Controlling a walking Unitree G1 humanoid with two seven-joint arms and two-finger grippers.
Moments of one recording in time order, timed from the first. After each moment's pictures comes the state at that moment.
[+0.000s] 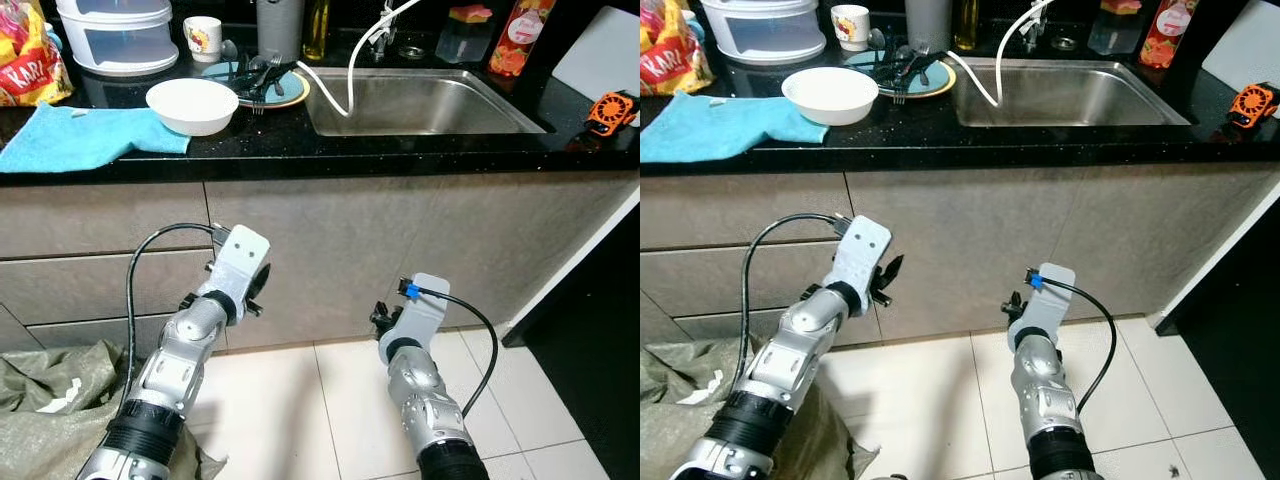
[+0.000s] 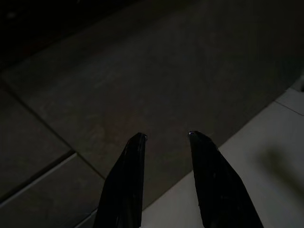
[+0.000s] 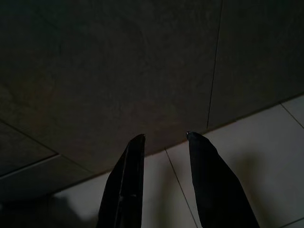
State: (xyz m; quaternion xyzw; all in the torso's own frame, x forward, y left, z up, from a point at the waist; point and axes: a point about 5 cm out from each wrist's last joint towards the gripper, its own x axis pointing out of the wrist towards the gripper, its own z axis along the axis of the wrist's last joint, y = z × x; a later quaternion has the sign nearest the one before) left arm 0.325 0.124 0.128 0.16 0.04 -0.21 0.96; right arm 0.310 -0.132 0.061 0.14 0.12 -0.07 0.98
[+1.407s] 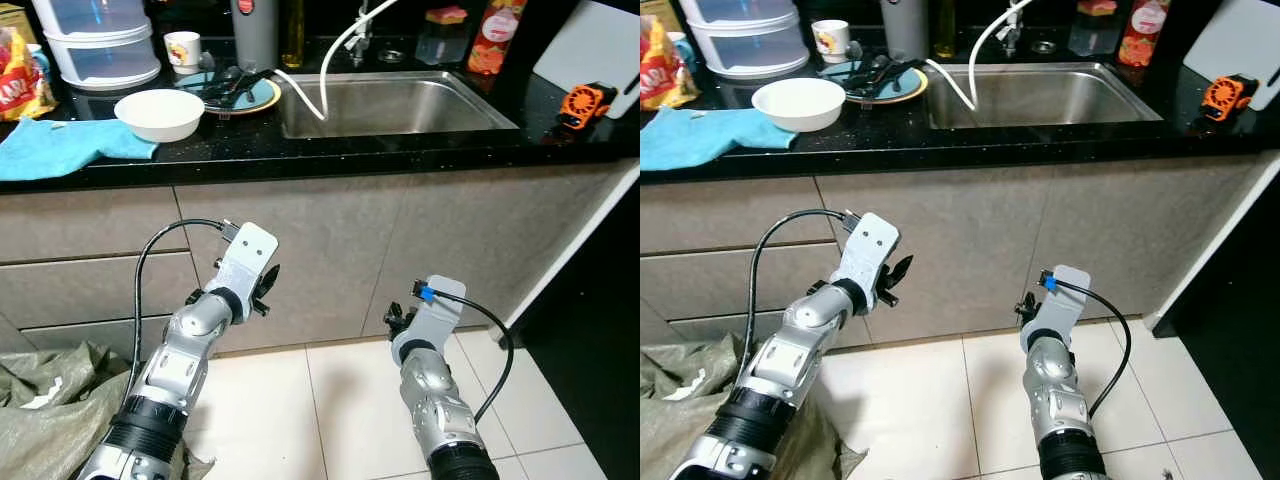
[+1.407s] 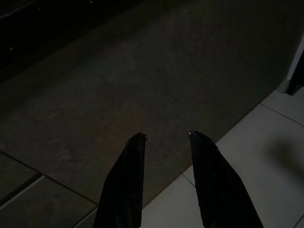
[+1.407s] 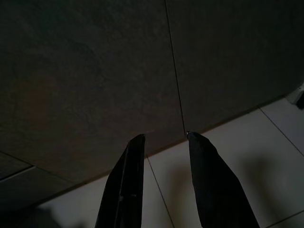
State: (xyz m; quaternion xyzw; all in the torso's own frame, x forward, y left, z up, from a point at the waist) left arm 0.327 0.125 0.134 0.16 0.04 -0.21 0.96; right arm 0.309 -0.138 0.060 0.14 0.11 -0.08 0.98
